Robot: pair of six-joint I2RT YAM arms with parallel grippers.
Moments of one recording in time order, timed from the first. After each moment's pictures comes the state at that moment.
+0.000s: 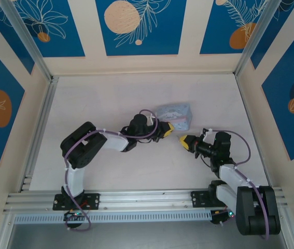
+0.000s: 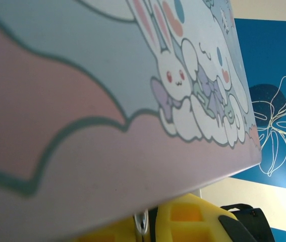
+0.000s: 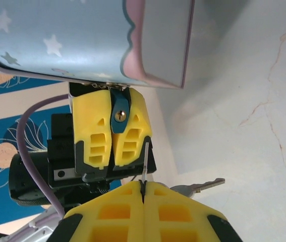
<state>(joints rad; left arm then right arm) -0.82 1.96 0.95 0.79 0.47 -1.52 0.01 0.97 0.13 0.45 -0.91 1.37</state>
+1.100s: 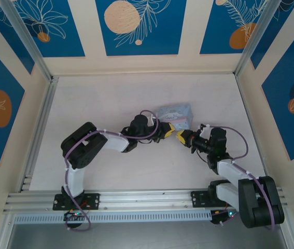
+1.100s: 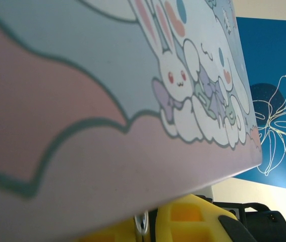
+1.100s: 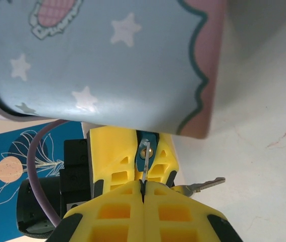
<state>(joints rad) -0.83 1.97 0.95 0.80 0.46 -1.54 0.10 1.07 0.19 0.54 -0.78 1.45</state>
